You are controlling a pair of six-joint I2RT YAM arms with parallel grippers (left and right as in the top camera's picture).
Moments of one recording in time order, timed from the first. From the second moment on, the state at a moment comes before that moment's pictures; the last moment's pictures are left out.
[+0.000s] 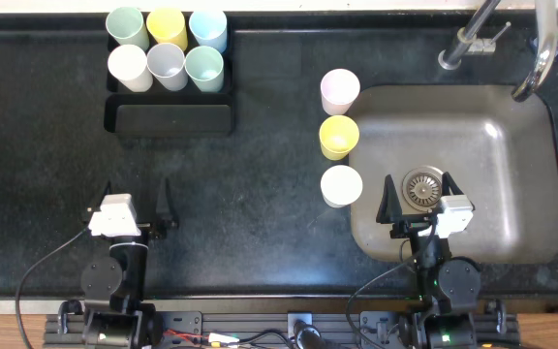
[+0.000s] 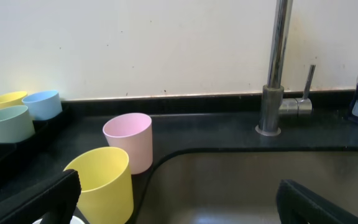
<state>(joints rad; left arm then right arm) -0.06 0.02 0.01 -0.08 -0.09 -0.07 0.10 0.02 0.02 -0.01 0.01 0.12</state>
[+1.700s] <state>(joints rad) -0.54 2.61 2.86 -1.44 0.17 -0.47 0.10 0.01 0.02 -0.02 0.01 0.12</state>
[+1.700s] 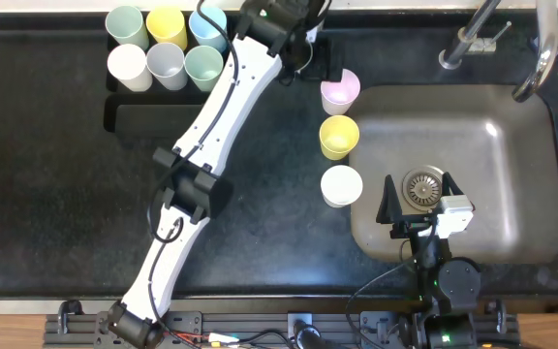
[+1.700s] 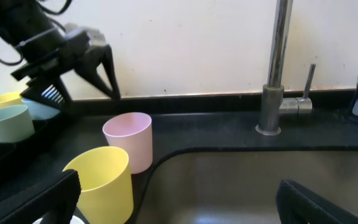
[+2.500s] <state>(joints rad) -0.54 2.69 2.86 -1.42 0.18 -0.47 0.10 0.01 0.02 -0.02 0.01 0.12</state>
